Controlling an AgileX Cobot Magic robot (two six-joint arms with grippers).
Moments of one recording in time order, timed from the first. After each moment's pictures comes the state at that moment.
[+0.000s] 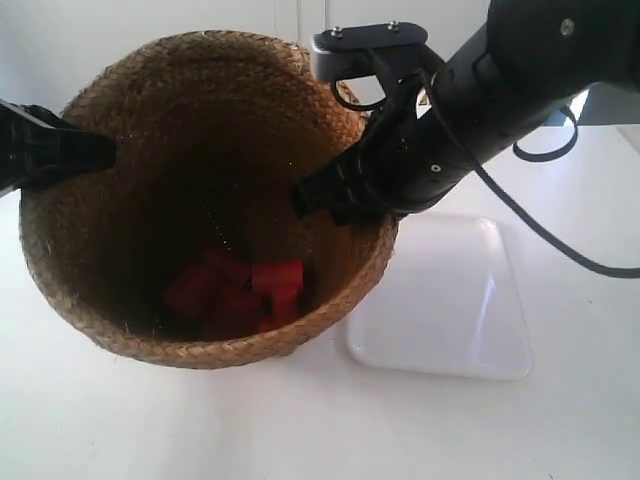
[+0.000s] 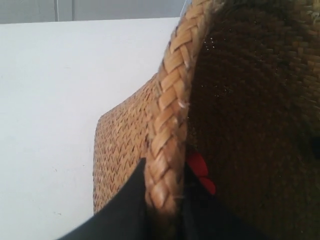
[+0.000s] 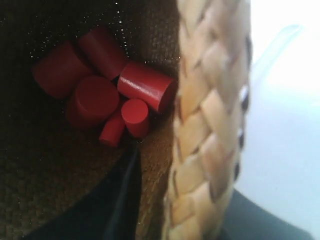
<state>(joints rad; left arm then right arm) -0.14 1.05 -0.80 -0.91 0.46 0.71 0.50 1.49 -1.23 0.10 0.76 0.04</state>
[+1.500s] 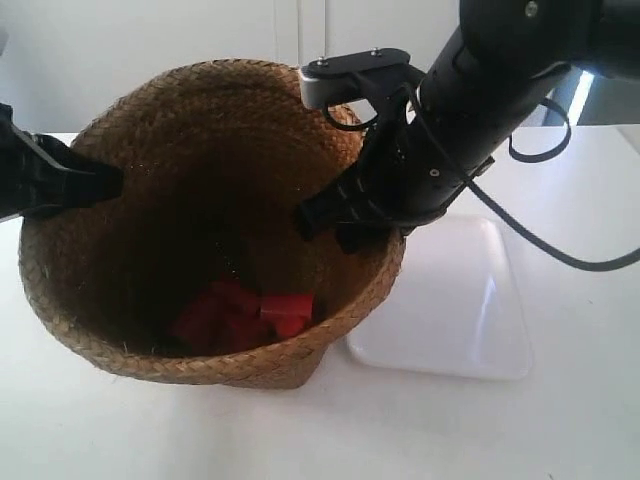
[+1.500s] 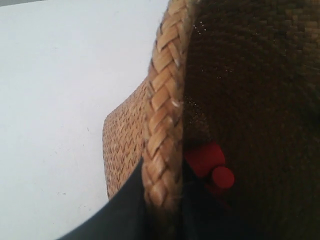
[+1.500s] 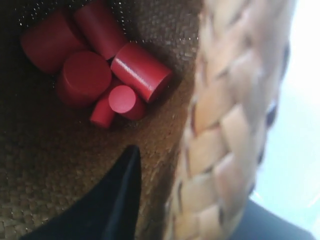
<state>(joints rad) -0.14 1.07 -0.80 -0.84 0.54 0.76 0.50 1.55 -1.30 0.10 0.94 0.00</state>
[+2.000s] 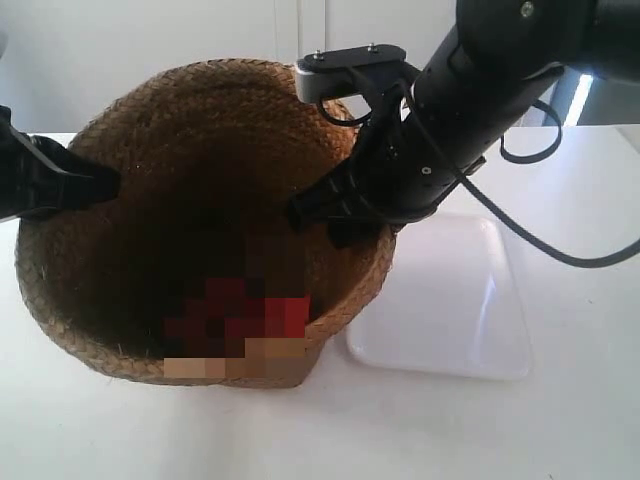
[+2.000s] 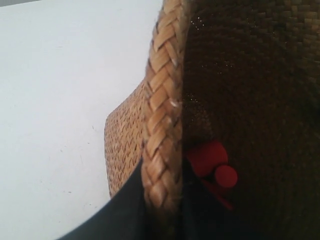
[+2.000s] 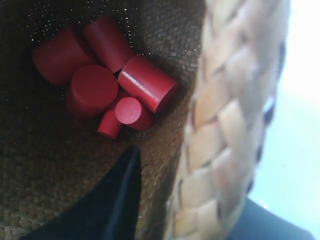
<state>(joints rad) -0.14 1.07 -0.80 -0.81 0.54 0.76 0.50 1.56 -1.30 0.13 0.90 0.00</state>
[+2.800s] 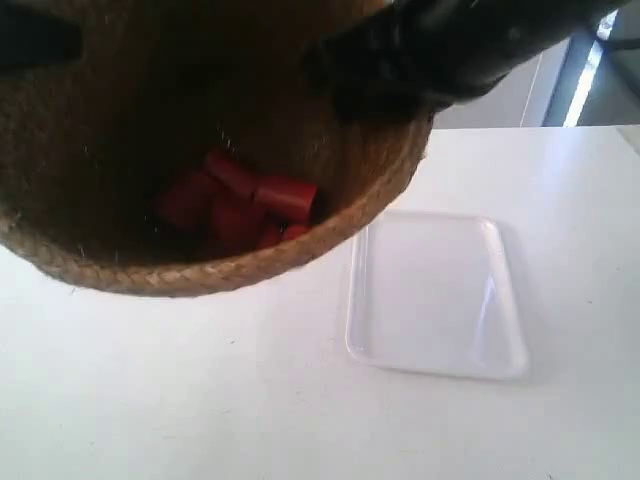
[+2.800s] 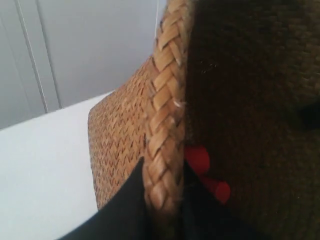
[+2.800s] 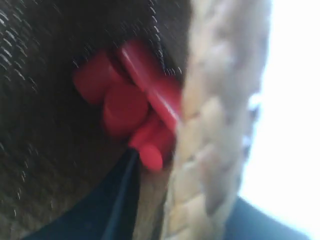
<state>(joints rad) -0.14 0.94 -1.00 -0.80 0.64 0.72 0.50 1.32 -1.37 0.13 0.85 0.00</state>
